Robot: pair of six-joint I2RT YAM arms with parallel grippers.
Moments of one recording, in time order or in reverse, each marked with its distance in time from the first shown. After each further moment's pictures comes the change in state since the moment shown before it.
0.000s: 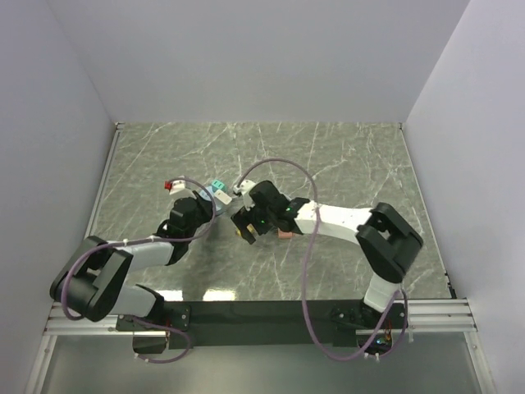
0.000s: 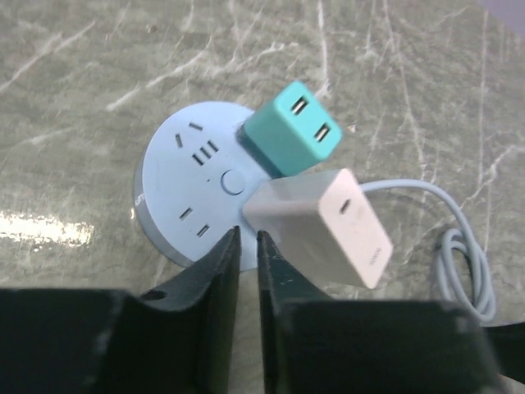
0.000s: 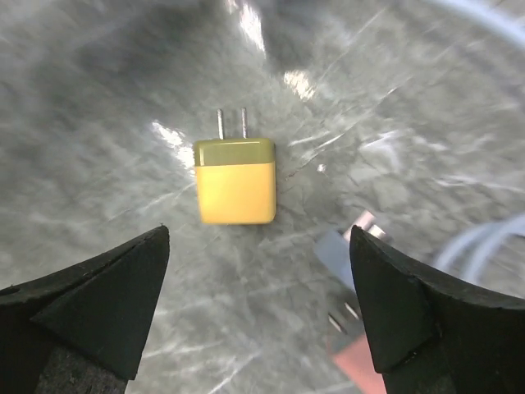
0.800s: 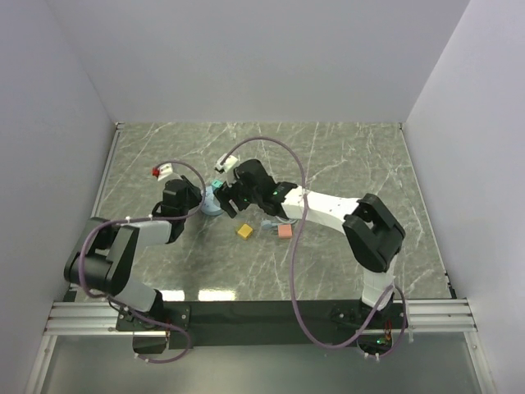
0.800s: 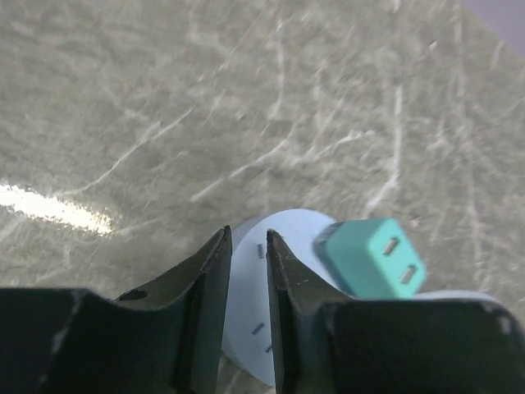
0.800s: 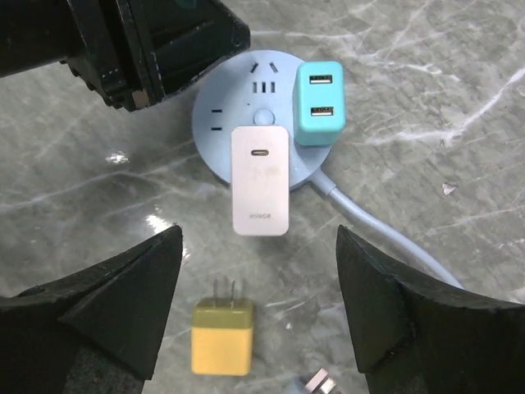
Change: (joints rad) left arm 0.182 0.136 0.167 -0.070 0.024 0.006; right arm -0.015 0.102 0.238 0.133 -0.006 -0.093
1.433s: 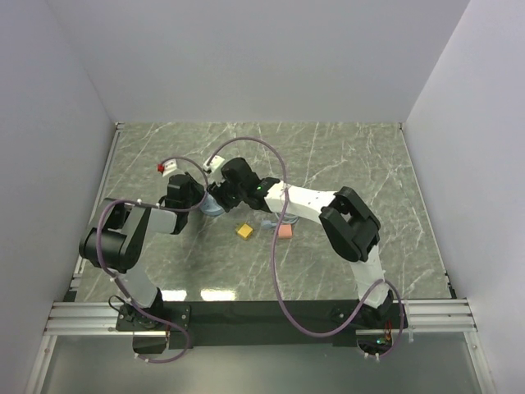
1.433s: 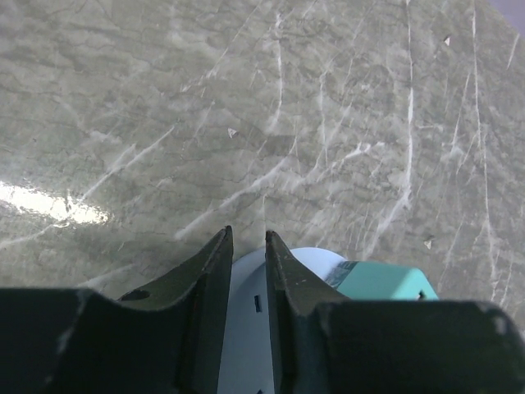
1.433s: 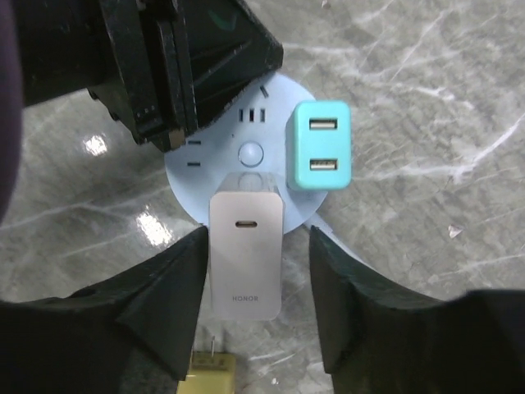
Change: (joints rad) left arm 0.027 0.188 0.084 0.080 0.056 0.000; right arm 0.015 0.201 0.204 -0.063 0.024 -0.055
